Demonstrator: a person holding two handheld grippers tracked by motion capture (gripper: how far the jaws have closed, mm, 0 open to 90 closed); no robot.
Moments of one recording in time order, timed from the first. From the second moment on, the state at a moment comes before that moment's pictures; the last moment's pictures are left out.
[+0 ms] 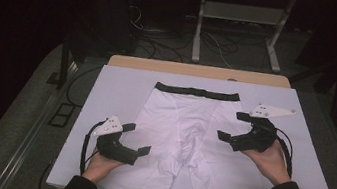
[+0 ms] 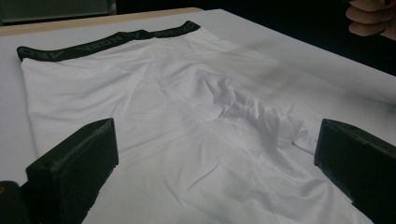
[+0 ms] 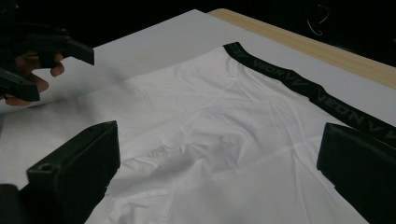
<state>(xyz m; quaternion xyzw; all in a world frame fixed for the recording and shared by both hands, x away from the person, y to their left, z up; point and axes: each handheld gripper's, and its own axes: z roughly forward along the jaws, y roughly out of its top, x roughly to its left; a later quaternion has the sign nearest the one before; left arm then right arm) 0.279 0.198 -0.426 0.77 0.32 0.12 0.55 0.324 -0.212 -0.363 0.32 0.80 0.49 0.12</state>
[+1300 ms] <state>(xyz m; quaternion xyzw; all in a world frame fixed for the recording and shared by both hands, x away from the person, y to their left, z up) 0.279 0.197 -0.427 0.77 0.31 0.11 0.55 0.369 -0.155 -0.357 0.29 0.83 0.47 0.11</state>
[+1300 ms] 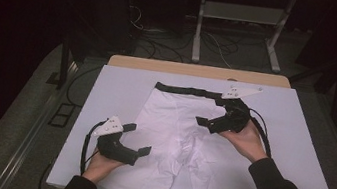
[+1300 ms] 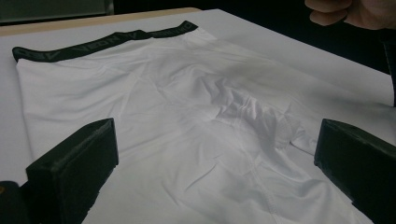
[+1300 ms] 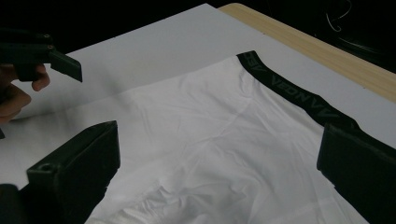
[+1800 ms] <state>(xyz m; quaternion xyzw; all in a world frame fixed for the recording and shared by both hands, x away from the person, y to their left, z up) 0.279 0.197 -0.427 0.77 0.31 0.11 0.55 0.391 -0.132 -0.362 0.30 0.83 0.46 0.11</state>
